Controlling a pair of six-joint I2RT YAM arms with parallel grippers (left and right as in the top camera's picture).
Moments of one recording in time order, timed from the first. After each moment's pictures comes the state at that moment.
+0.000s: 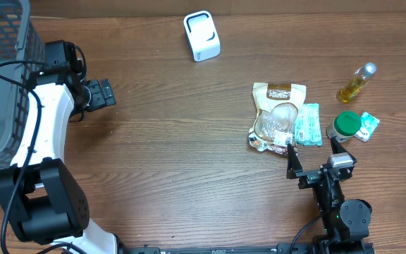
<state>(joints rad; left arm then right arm) 0.18 1.80 1.44 -0.89 -0.04 -0.19 0.08 0.01 0.02 -0.03 -0.07 -0.01</state>
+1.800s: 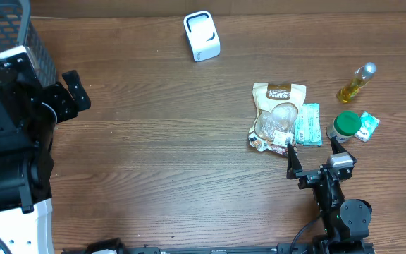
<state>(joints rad) 0.18 1.11 1.44 -0.89 -0.04 -0.19 0.08 0.01 0.02 -0.03 -0.07 -0.01</state>
